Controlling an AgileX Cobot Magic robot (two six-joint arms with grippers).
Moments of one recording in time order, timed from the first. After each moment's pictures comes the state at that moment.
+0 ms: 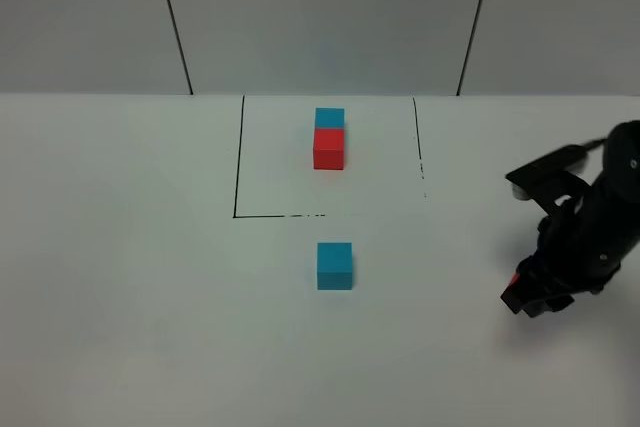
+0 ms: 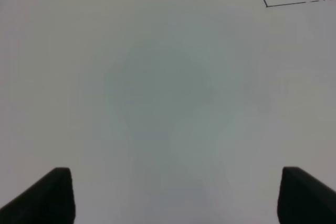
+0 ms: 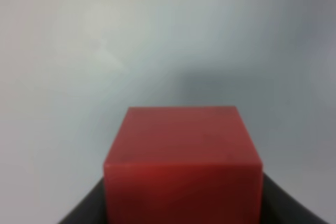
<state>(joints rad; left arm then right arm) -0.06 -0.01 -0.51 -0.02 1.07 0.06 0.22 1.76 -1.07 0.06 0.82 -0.41</state>
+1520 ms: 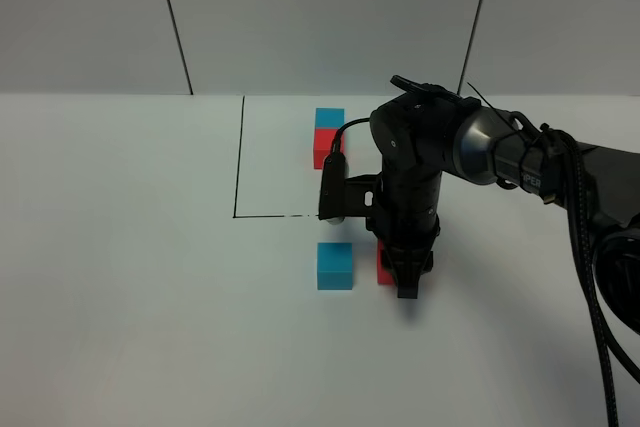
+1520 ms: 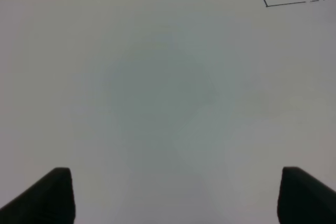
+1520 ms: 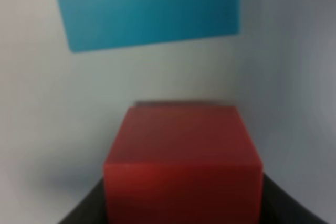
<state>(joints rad) -0.06 -0.01 -0.51 -0.02 1.07 0.06 0.53 2.28 -1.73 -0.09 1.06 -0.88</state>
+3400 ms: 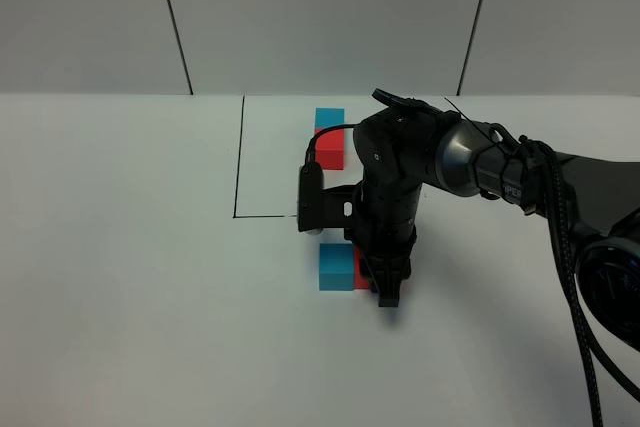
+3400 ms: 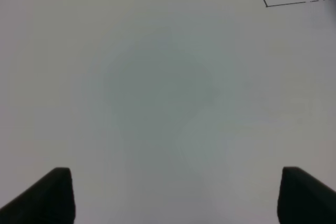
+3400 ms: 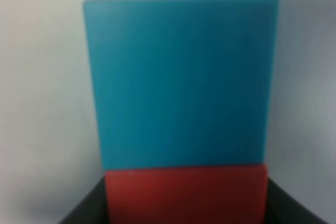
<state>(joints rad) -0.06 -0.01 -0.51 -0.02 1.07 0.05 0.56 2.30 -1.73 -0.04 0.99 -0.94</state>
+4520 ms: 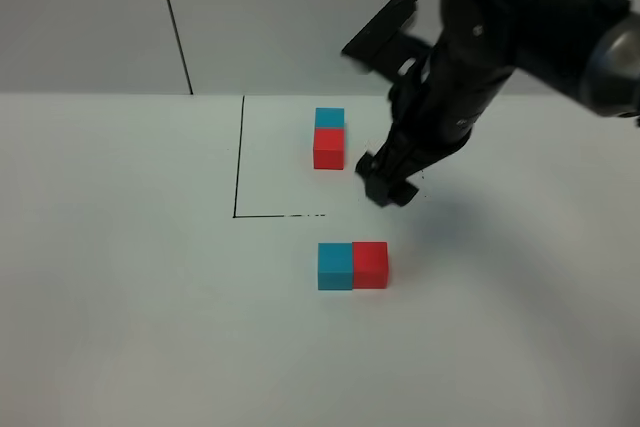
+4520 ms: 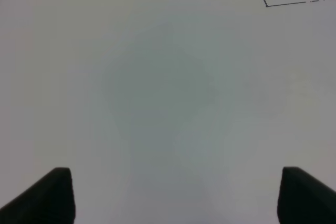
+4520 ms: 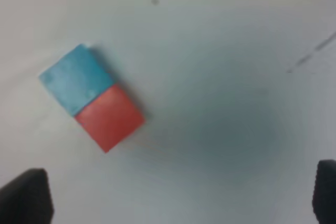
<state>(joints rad) -0.06 -0.01 -0.51 -0.02 1.07 0.06 0.48 1.88 -1.71 -0.04 1.04 -0.30</state>
